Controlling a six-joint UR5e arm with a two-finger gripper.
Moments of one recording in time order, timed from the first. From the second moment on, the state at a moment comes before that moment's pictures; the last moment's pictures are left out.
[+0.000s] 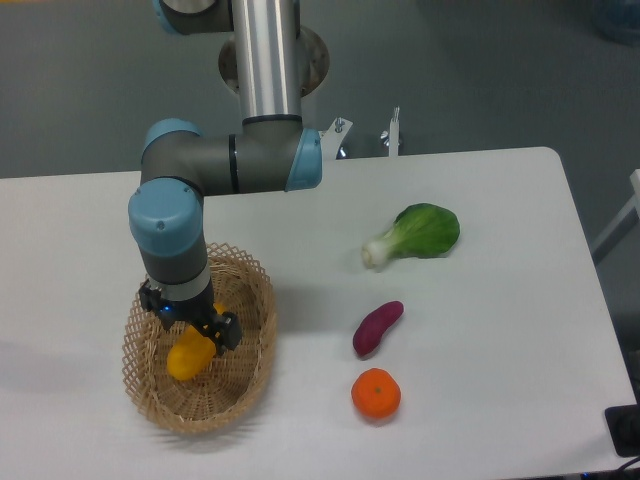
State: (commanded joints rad) arm 2.11 -1.96 -1.65 -0.89 1.55 0.54
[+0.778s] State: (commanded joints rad) arm 2.46 -1.84 -1.57 -0.99 1.51 0.92
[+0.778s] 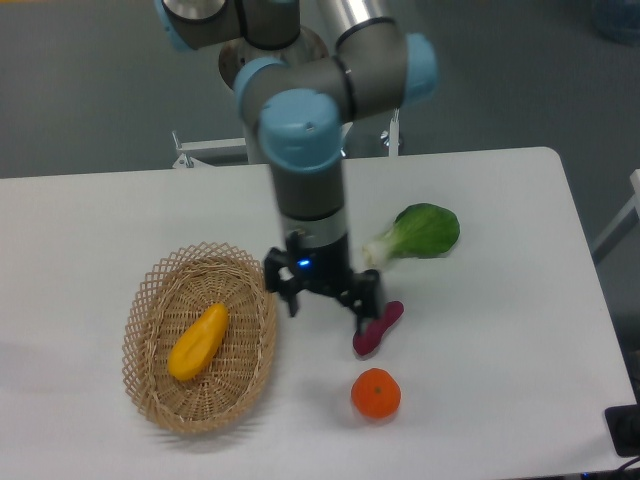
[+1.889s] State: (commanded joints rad) arm 2.62 -1.82 -1.51 -1.16 1.49 1.26
